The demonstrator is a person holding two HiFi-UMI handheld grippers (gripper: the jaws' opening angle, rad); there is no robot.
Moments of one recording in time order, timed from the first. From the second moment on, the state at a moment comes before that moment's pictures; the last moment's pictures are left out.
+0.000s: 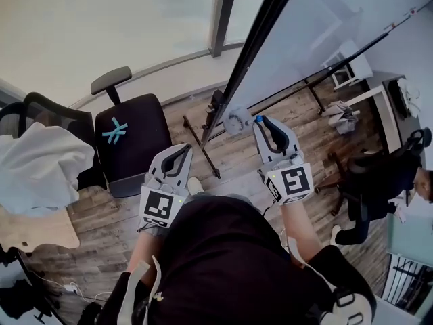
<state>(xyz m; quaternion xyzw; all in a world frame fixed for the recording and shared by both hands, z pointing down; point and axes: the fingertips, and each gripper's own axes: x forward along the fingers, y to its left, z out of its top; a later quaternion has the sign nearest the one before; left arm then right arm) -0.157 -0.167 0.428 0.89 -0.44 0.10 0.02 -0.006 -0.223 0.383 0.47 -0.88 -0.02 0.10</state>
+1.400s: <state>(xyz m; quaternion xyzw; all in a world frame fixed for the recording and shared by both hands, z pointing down) -0.007 -0.167 0.403 0.95 -0.30 0.08 0.01 0.176 -0.121 0.335 0.63 -0.77 0.00 0.07</state>
